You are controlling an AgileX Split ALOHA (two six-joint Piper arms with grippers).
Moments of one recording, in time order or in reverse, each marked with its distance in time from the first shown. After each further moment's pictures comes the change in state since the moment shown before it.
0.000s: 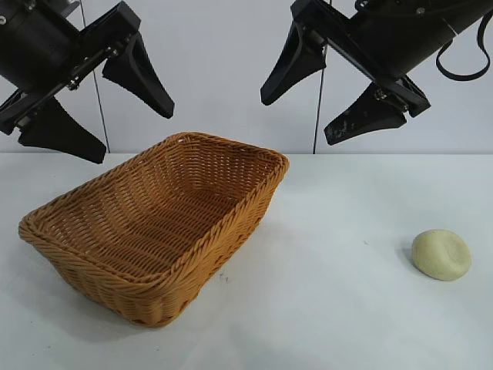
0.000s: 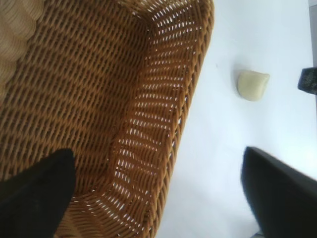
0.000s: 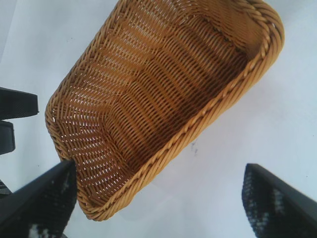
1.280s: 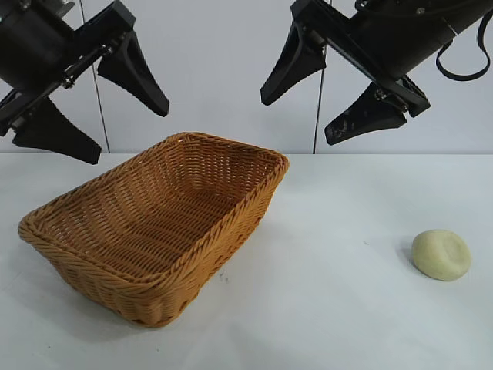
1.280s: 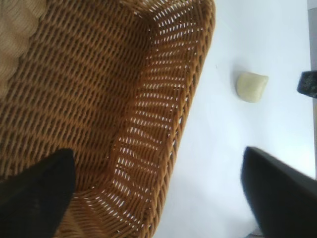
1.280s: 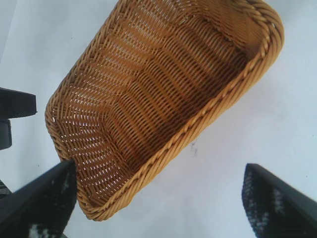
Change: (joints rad) left arm 0.058 0.000 0.000 0.009 0.058 -0.045; right arm 0.000 0.000 0.000 0.000 0.000 0.000
